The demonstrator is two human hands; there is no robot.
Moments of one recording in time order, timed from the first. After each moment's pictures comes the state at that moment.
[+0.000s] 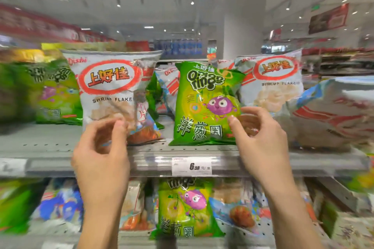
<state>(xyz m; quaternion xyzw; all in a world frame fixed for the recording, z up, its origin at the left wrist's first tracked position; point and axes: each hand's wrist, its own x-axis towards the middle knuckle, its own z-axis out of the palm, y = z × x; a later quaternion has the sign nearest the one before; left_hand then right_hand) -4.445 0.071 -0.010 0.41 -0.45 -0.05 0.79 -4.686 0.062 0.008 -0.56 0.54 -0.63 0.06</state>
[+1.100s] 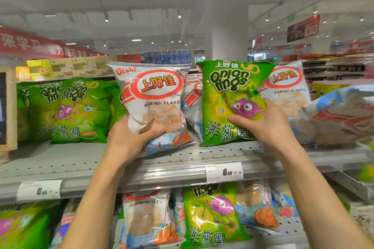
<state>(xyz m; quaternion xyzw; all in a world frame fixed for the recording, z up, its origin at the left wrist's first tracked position) -4.356 0.005 0.036 0.53 -0.62 -0.15 0.55 -4.676 0.013 0.040 -0.58 0.58 -0.56 0.07</state>
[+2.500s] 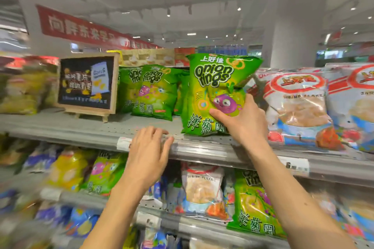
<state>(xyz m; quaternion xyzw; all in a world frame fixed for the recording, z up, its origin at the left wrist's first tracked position) -4.269 0.090 -0.026 0.66 -0.65 0.18 0.35 -4.489 0.028 0.038 -0.64 0.56 -0.52 0.09</state>
